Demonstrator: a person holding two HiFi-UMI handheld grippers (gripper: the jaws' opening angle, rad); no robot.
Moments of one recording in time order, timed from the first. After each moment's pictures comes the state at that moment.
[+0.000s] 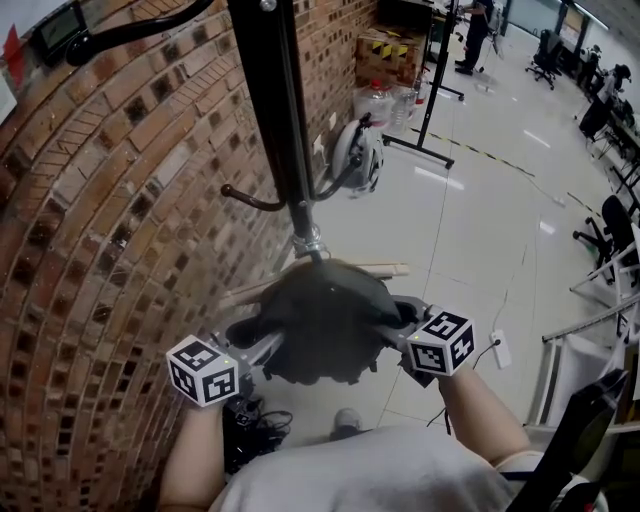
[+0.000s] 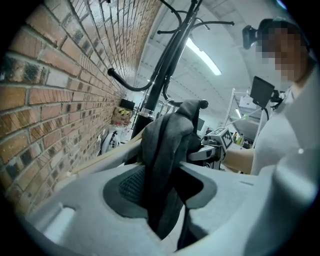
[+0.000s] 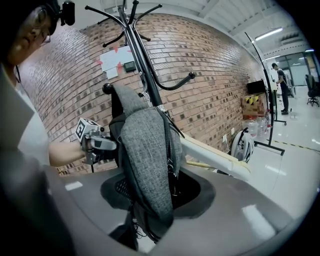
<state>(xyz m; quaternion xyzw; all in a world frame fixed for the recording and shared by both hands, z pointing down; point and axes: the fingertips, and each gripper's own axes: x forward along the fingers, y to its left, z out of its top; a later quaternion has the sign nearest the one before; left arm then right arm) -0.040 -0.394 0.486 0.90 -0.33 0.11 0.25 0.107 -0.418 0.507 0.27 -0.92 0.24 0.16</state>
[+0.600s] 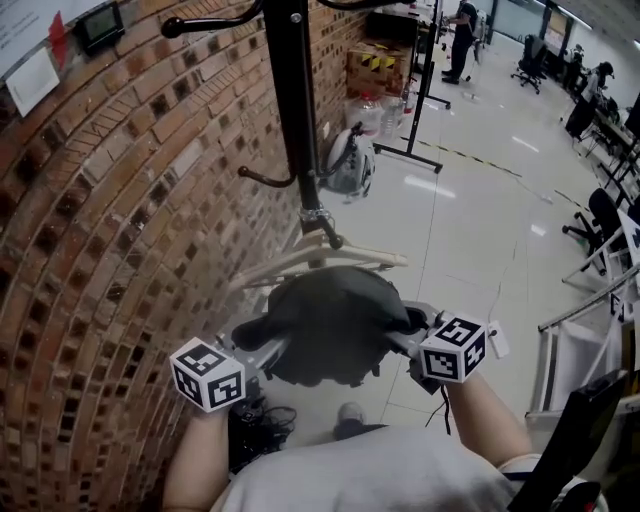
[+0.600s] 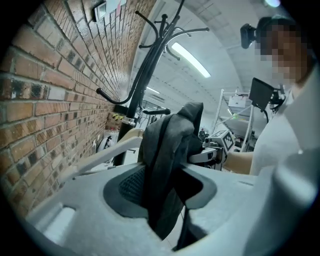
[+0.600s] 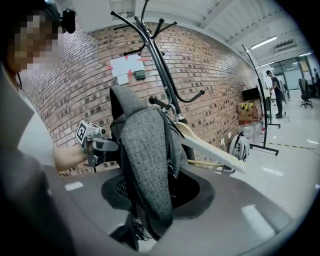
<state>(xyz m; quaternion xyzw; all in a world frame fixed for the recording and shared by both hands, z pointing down) -0.042 -0.313 0.451 0.92 -0.32 0.10 0.22 0.103 -0.326 0.470 0.30 -0.92 0.22 0.14</state>
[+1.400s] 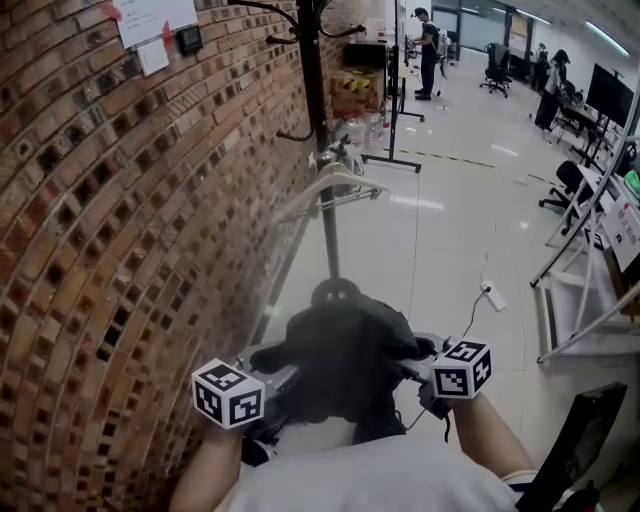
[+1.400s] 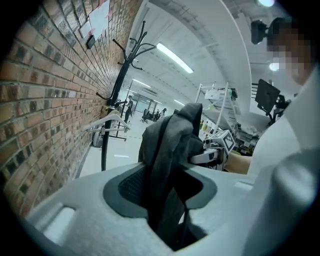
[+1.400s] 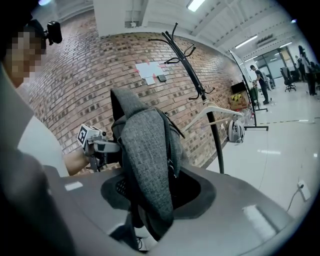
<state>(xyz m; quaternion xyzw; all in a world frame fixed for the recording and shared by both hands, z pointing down) -0.104 0.027 0.438 0.92 -0.27 0.14 0.23 0.040 0.033 0.467 0.33 -0.90 0.27 0.10</state>
